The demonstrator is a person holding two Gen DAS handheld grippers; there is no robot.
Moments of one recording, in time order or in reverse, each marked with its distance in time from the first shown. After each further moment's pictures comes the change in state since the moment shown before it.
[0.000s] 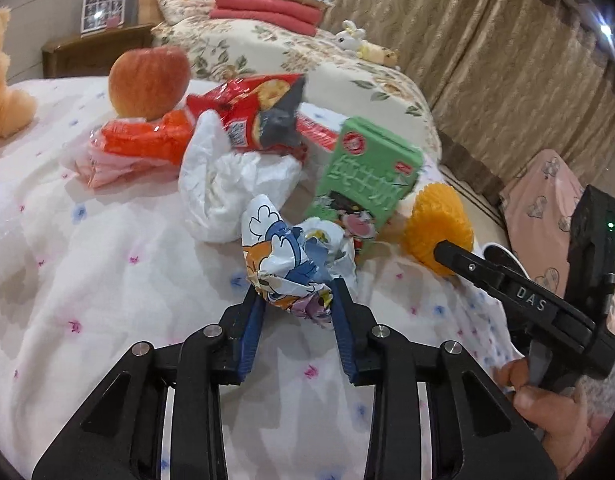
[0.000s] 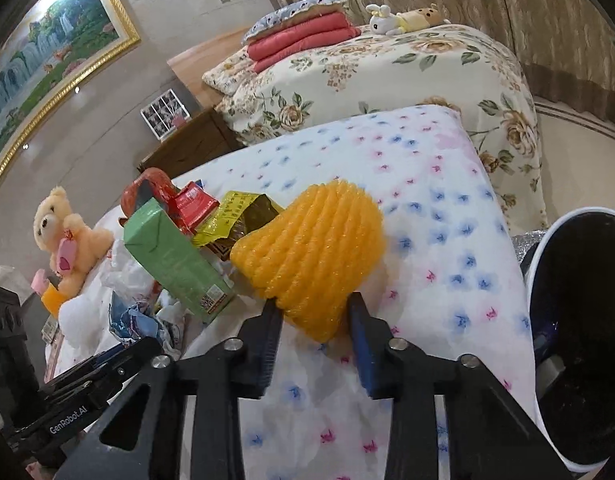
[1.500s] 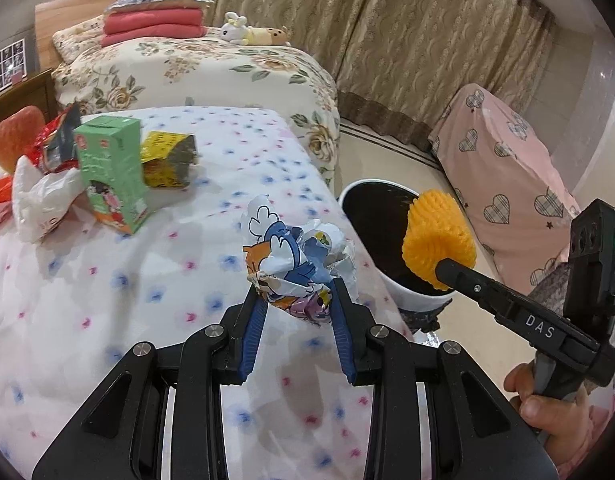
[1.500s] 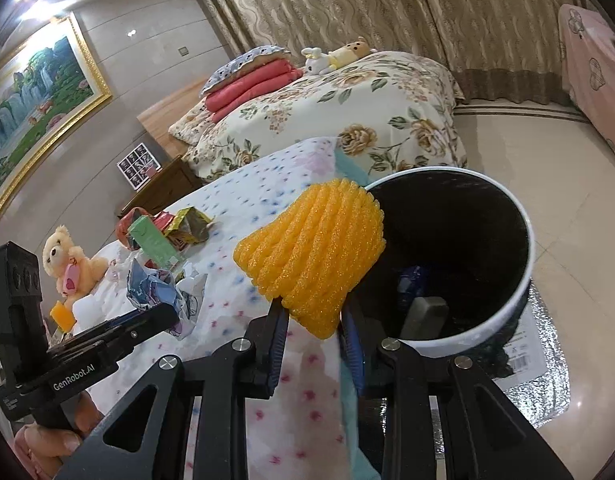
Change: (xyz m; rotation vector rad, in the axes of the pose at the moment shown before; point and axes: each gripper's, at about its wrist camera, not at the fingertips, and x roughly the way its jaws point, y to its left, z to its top) left arm -0.014 -0.138 -0.036 0.261 0.045 -0.183; right arm -0.135 -0.090 -0.063 0.127 -0.137 -0.093
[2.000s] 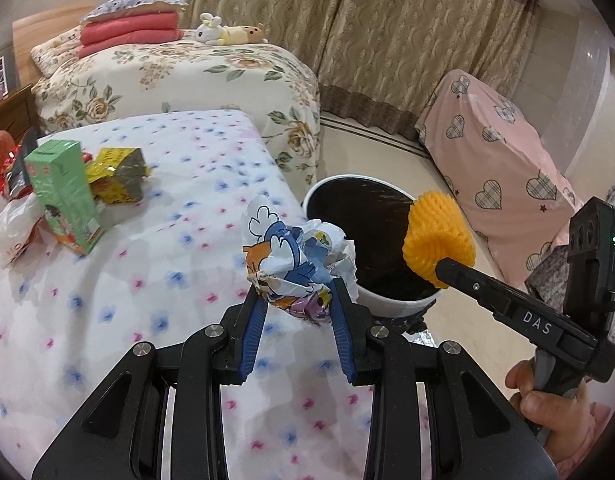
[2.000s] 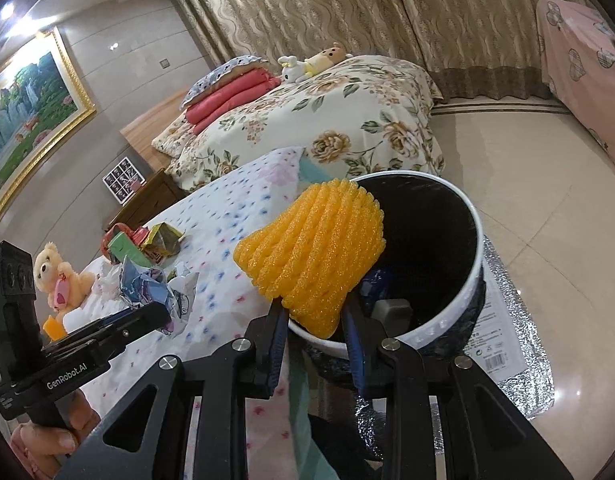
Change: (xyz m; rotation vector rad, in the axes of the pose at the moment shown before) left arm 0.017 -0.033 0.008 0.063 0.015 -0.025; right arm -0.014 -0.034 0.003 0.048 -0.023 -0.041
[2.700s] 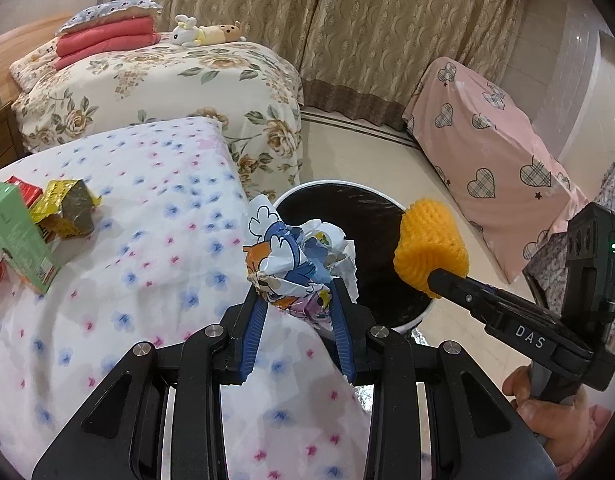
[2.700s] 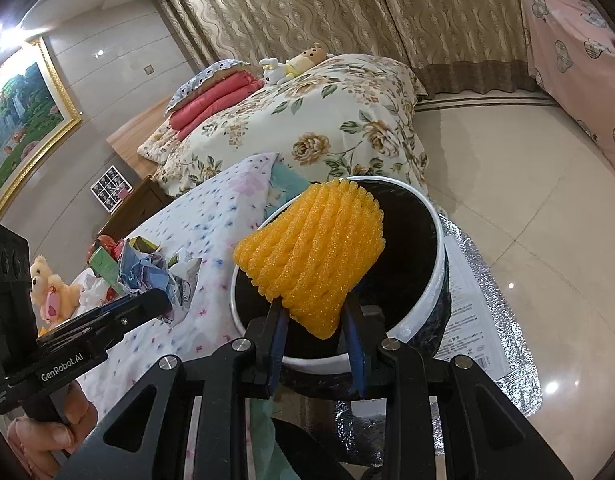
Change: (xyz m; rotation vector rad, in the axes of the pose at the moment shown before) left arm 0.029 -0.030 0.023 0.053 0.018 -0.022; right arm 0.000 -0.031 0.011 0.034 0.004 -0.032
